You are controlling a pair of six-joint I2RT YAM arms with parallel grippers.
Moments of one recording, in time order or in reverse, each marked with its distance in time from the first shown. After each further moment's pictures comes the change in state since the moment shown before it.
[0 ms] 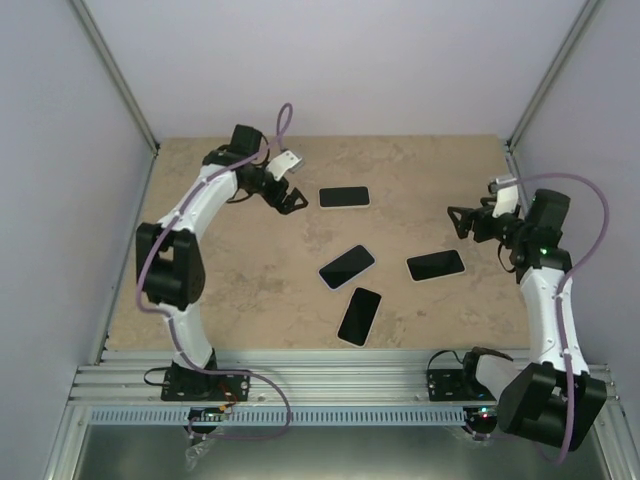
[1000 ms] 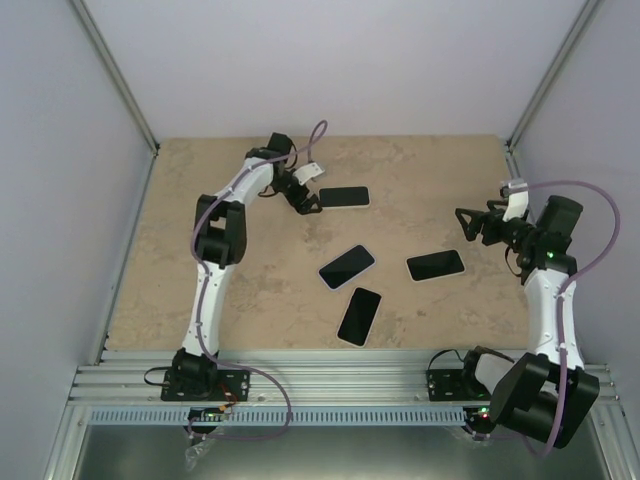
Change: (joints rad) left arm -0.033 0.689 0.614 -0.124 -0.018 0.187; right arm -0.134 -0.001 -0.053 0.058 -0.146 0.005
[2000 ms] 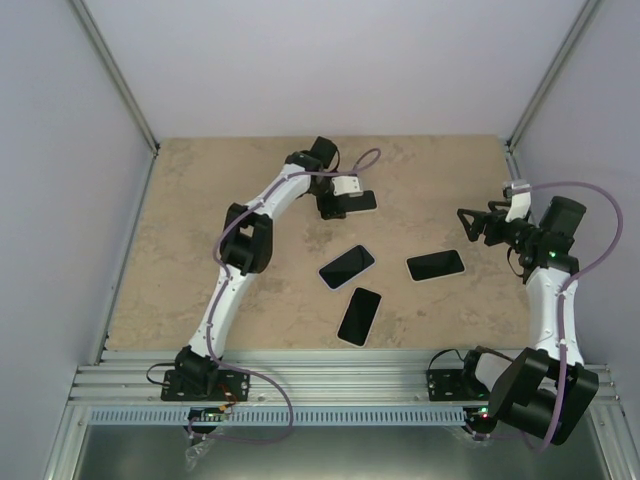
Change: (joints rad) left arm -0.194 0.113 0.207 -0.029 -0.215 0.256; right arm -0.030 0.019 -0.003 0.003 -0.039 -0.004
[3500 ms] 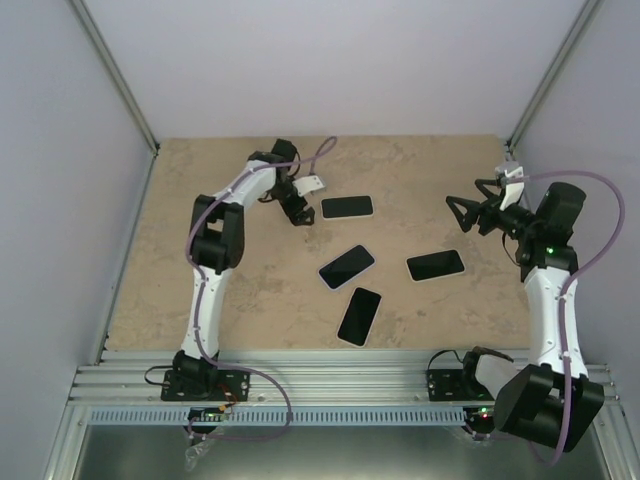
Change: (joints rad) left arm 0.165 -0.258 -0.386 -0.013 0.014 -0.177; right arm 0.100 -0.034 0.080 0.093 -0.114 0.039
